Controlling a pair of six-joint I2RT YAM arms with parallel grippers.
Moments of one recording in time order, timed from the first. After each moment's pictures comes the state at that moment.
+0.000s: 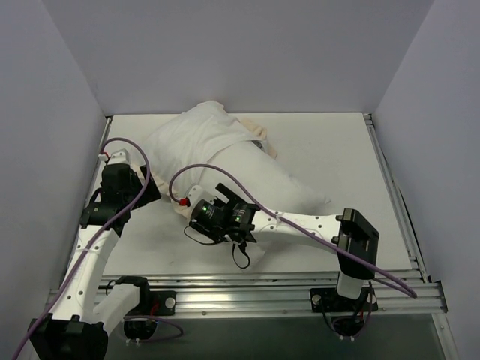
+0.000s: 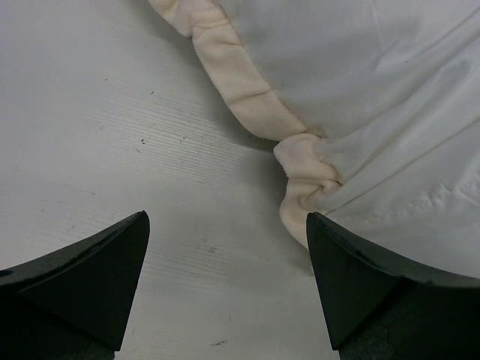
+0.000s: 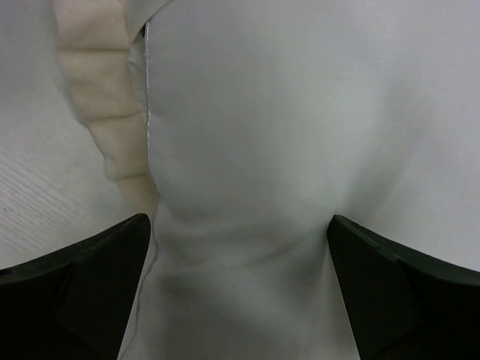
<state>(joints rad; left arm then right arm) -0.10 0.94 0.89 -0.64 -0.16 -0.41 1.22 1.72 1.36 -0.56 0.59 0.05</state>
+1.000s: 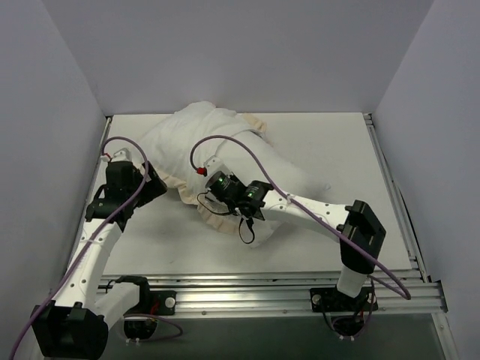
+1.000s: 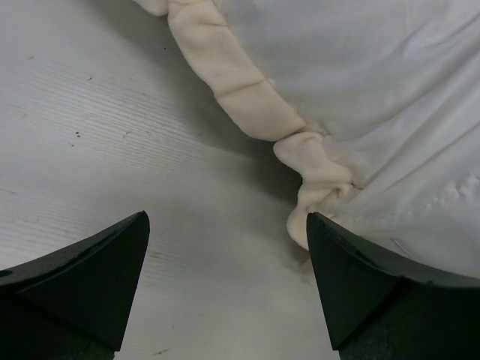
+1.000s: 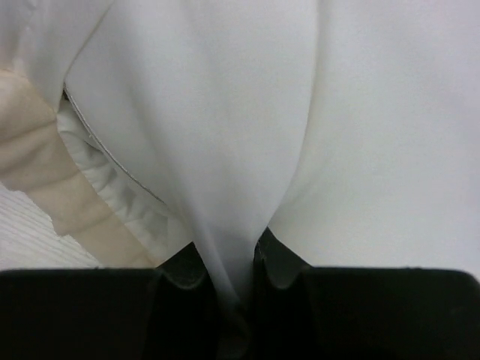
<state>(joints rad) -0.10 1.00 0.88 -0.58 -0.06 -0.53 1.05 1.76 1.37 -0.50 0.60 0.06</state>
